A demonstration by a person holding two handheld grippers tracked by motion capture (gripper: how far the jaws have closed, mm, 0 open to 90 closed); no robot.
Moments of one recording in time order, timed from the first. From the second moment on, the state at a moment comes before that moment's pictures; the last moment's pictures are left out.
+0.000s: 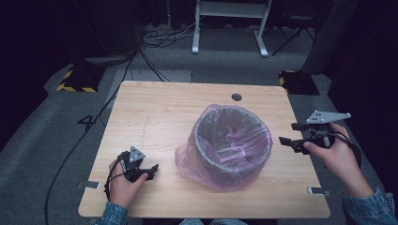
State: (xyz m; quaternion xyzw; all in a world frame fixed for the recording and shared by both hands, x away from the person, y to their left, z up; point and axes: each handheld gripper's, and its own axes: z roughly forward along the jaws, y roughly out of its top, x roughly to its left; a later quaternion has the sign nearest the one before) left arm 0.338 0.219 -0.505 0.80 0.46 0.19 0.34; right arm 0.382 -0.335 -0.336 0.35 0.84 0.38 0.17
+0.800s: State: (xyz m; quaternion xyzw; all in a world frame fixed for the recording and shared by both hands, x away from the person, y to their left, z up) left arm 0.338 0.219 -0.505 0.80 0.46 0.19 0.34; right arm 0.370 -0.365 -0.435 0.38 0.84 0.35 0.15
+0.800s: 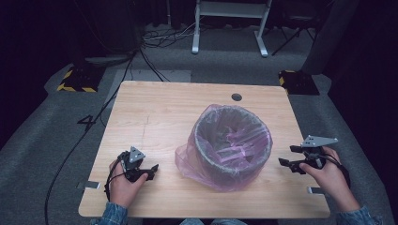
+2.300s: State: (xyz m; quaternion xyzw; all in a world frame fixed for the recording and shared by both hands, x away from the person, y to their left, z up) left arm 0.338 0.218 -0.505 0.80 0.46 0.19 0.34; right arm 0.337 -0.364 -0.504 0.42 0.81 0.36 0.19
